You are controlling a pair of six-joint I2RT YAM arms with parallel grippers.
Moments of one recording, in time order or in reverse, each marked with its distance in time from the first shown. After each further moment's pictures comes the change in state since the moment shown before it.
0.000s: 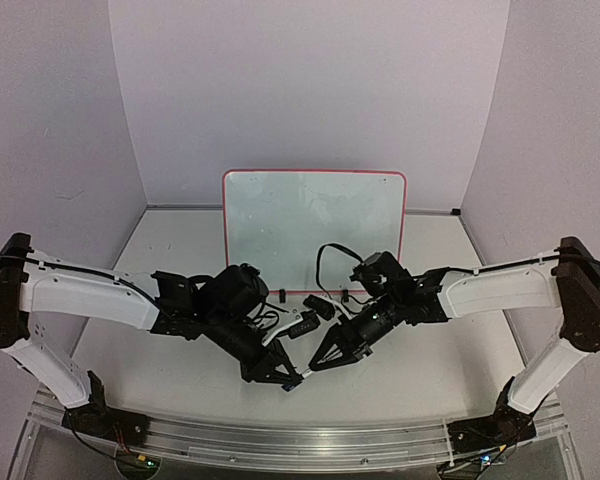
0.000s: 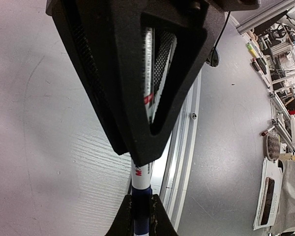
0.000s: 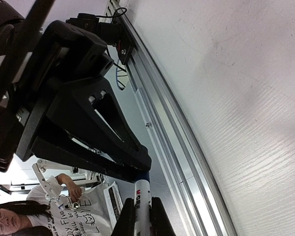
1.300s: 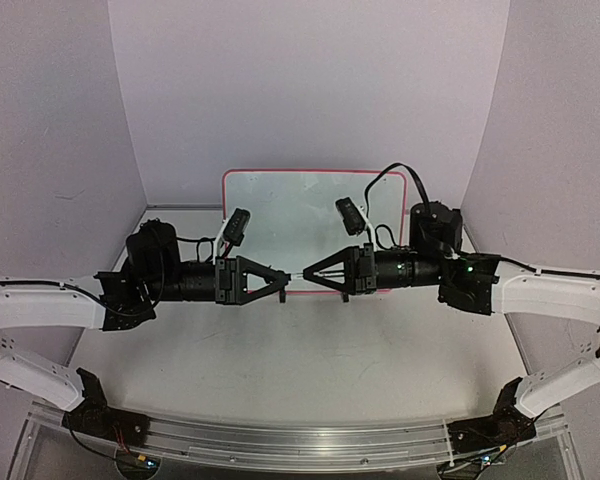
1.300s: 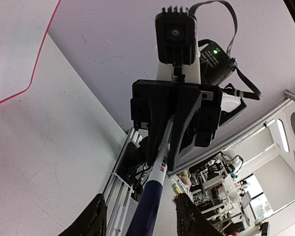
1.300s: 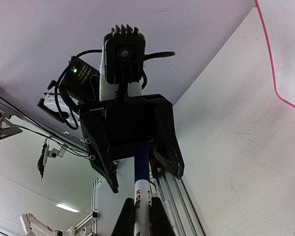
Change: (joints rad) left arm 0.214 -0.309 -0.243 0.747 0.021 -0.688; right arm 0.004 -0.291 0.018 0.388 0.364 0.189
